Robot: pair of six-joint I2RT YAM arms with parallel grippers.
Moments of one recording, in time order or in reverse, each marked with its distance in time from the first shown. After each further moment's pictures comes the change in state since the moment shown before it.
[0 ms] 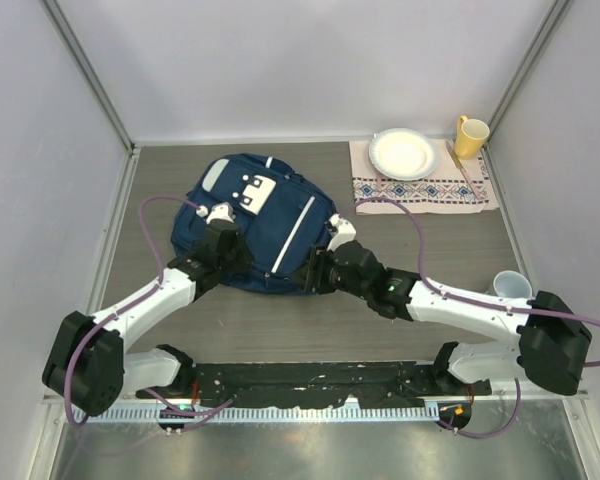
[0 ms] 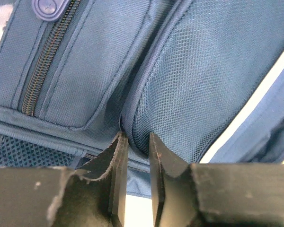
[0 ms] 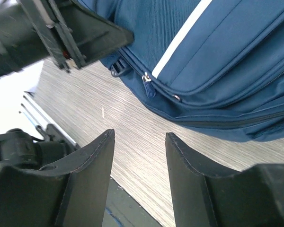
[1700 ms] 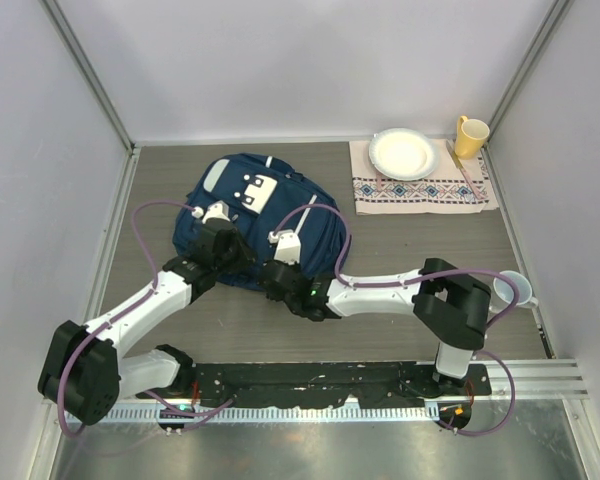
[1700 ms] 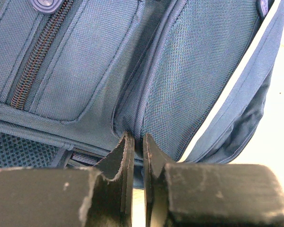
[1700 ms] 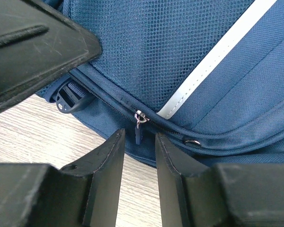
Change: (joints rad) left arm 0.000 -0.050 0.008 0.000 0.079 -0.130; right arm 0.231 0.544 0.364 -0.117 0.499 -0.058
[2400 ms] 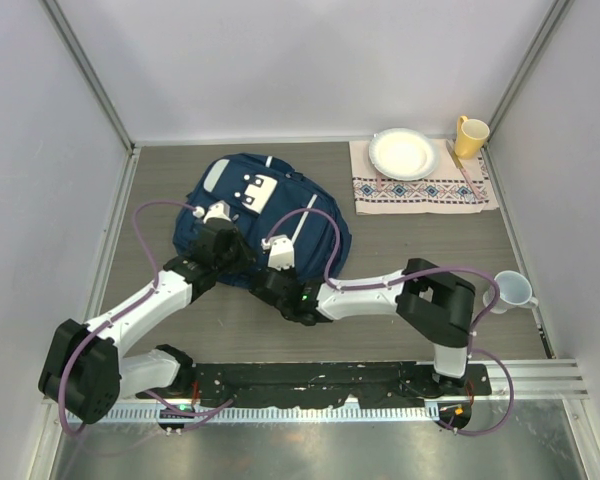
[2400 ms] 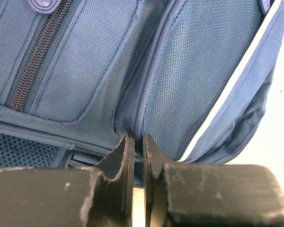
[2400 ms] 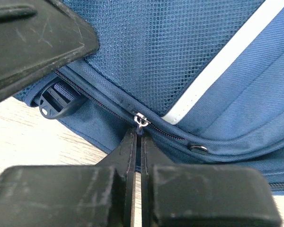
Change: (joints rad) left arm 0.001 0.007 0.000 0.004 0.007 0.004; right arm 0.014 0.103 0.044 0.017 0.090 -0.034
